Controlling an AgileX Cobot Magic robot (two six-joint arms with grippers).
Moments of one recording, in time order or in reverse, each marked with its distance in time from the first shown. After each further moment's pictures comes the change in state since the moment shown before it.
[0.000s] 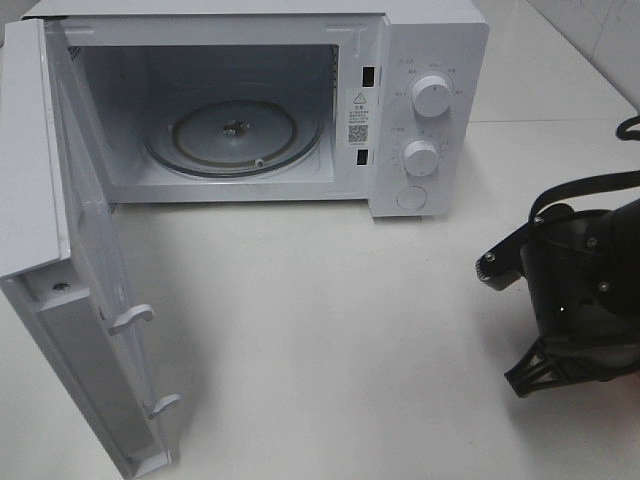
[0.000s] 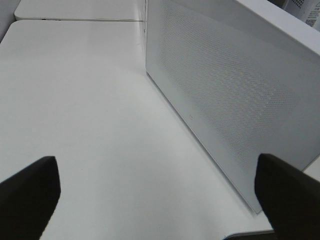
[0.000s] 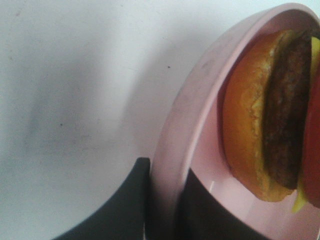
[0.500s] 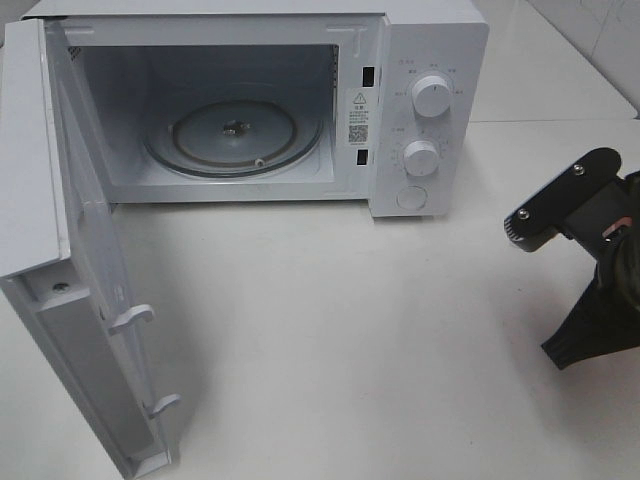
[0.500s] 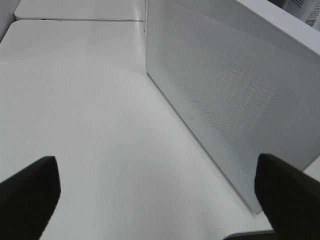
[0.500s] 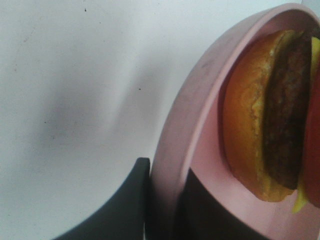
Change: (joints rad) left arm 0.000 0.000 0.000 0.000 0.000 0.000; right arm 0.000 -0.270 0.017 0.025 0.040 -0.235
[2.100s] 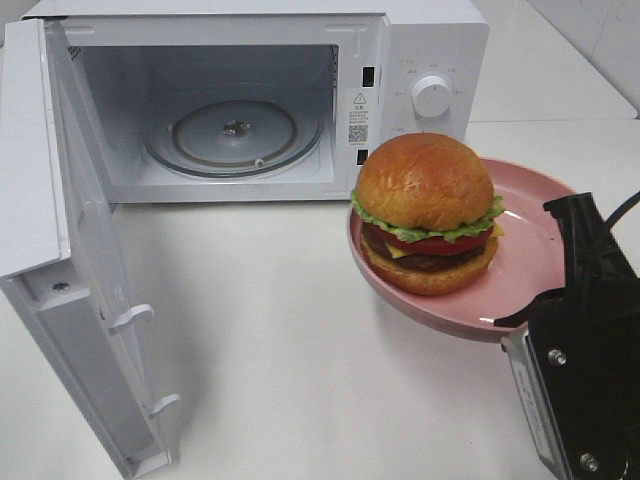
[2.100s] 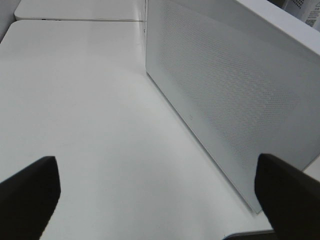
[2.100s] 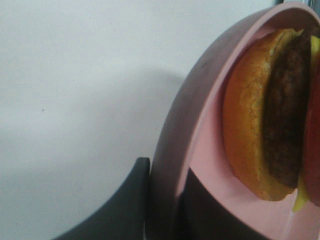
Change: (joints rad) left arm 0.000 0.000 0.000 0.000 0.000 0.000; right arm 0.000 -0.403 0.201 0.389 -0.636 -1.594
